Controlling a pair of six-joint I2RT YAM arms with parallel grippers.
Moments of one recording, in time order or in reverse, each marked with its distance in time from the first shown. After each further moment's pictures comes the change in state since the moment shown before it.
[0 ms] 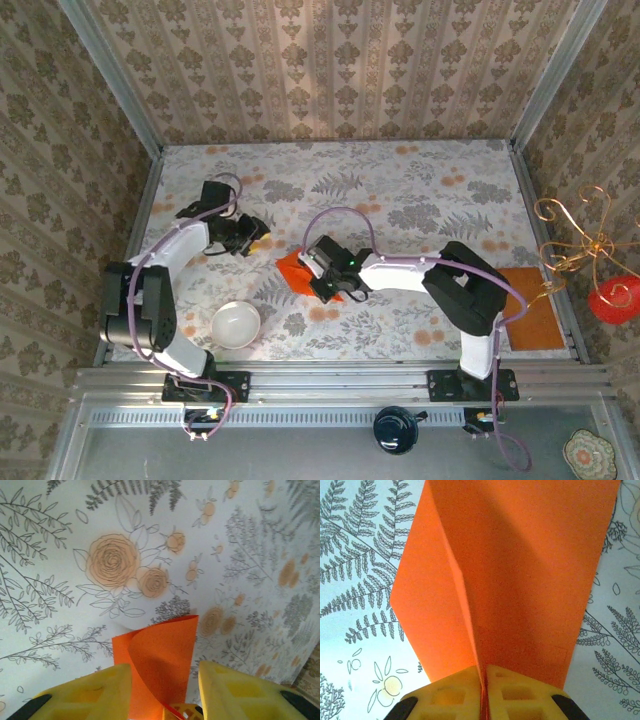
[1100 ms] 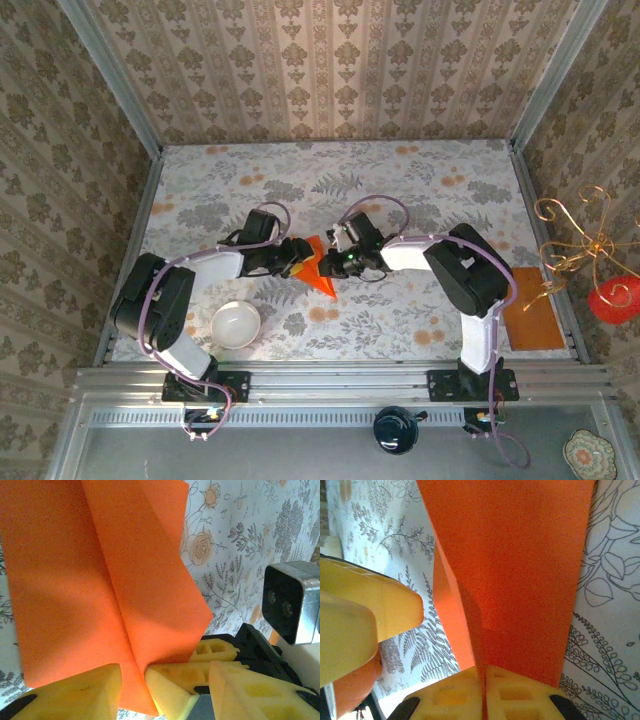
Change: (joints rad) left arm -0.294 0.057 -0.247 0.493 0.076 -0.159; right arm -0.257 0.072 -0.066 0.265 -0.533 0.495
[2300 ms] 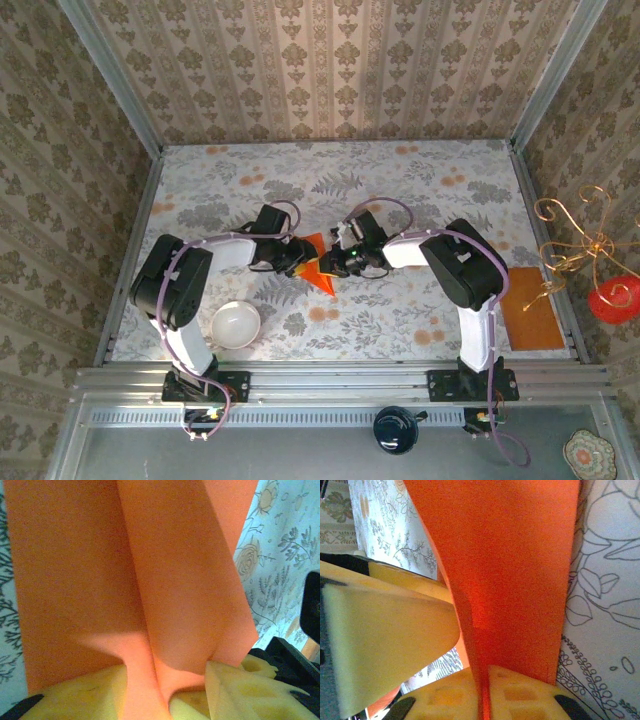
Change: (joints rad) left arm -0.017 0.166 0.145 -0.135 -0.033 0.056; right arm -0.043 0.051 -0.002 0.079 -0.106 0.096
